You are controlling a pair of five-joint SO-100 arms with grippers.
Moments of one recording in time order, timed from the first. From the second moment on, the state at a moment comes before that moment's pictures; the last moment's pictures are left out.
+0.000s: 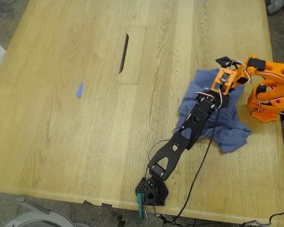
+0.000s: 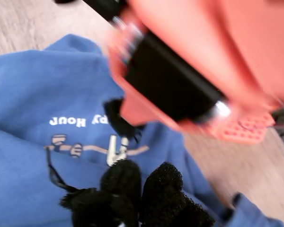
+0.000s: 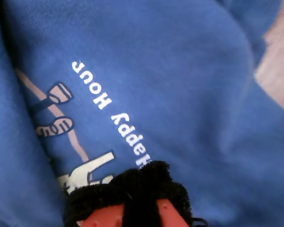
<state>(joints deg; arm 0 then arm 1) 37.6 27.8 -15.8 78.9 -101.2 5.6 141.8 134.1 73.5 -44.9</state>
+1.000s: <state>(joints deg) 28.3 21.3 -16.9 104.0 -102.6 22.9 170.6 162.1 74.2 -47.7</state>
